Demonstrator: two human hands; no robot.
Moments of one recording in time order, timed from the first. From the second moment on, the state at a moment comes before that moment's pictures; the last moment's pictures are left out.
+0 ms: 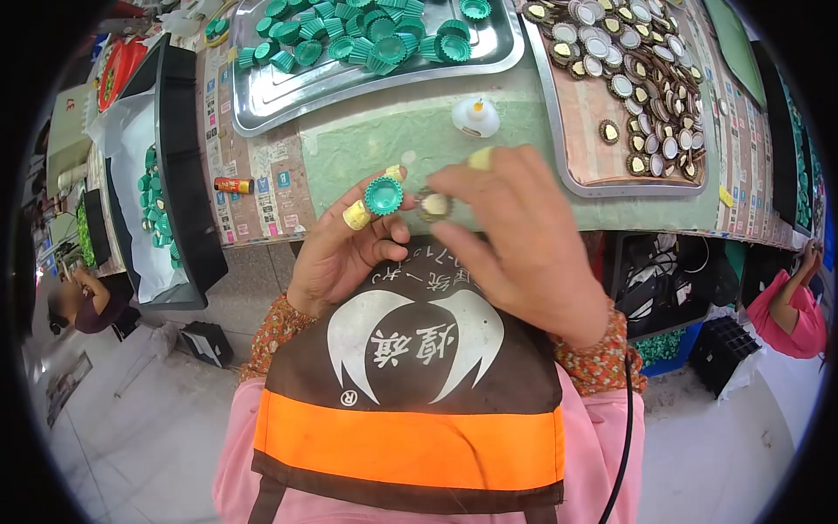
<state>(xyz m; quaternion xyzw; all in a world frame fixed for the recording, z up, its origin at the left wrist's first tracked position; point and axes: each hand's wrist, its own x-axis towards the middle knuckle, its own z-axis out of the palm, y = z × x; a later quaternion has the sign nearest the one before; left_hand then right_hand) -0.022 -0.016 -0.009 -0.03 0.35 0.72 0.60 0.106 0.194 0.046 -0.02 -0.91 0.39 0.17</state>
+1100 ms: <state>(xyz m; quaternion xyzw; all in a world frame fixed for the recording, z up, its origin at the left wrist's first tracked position) -0.014 -0.017 -0.012 -0.02 0.39 0.70 0.60 0.089 0.155 0.032 -0.05 -0.93 0.34 0.13</state>
